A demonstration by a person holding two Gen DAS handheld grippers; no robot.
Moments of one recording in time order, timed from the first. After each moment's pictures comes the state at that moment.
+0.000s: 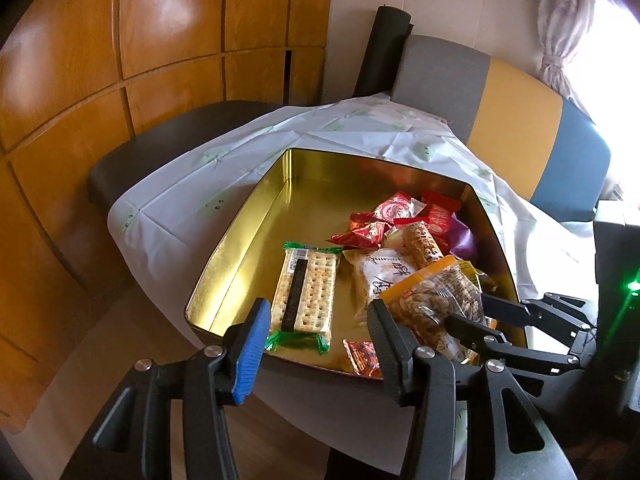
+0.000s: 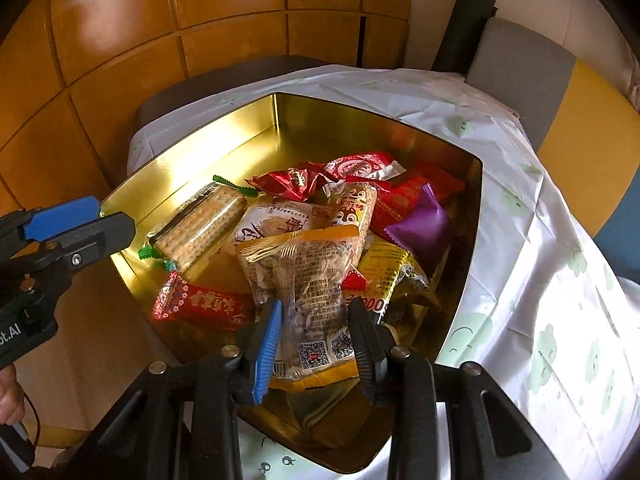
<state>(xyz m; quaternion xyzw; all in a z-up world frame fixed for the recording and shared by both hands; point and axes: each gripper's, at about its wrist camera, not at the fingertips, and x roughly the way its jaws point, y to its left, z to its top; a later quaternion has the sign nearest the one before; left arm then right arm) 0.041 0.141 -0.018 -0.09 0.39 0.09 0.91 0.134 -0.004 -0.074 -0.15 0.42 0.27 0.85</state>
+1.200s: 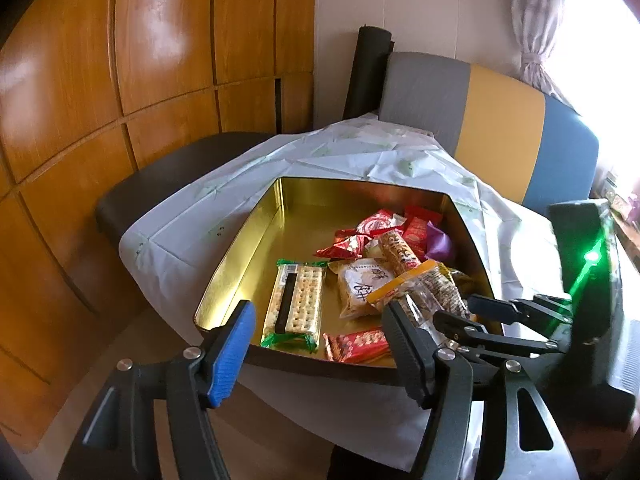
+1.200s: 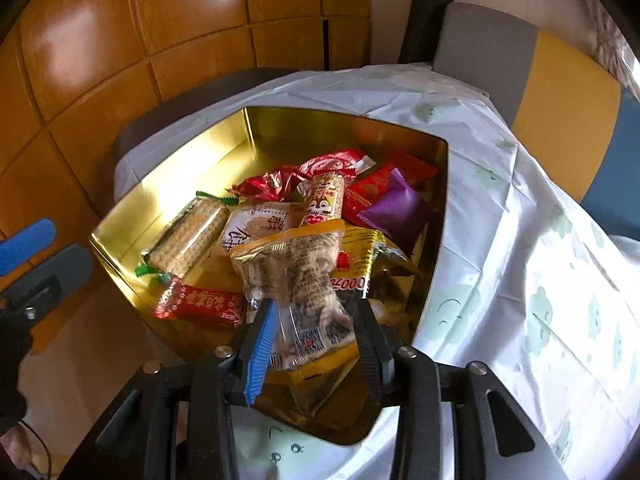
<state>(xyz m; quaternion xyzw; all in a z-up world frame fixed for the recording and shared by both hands) 0.013 0.118 0.005 -0.06 0.35 0.09 0.93 0.125 -0.024 -0.069 -0.09 0.42 0.24 0.87</state>
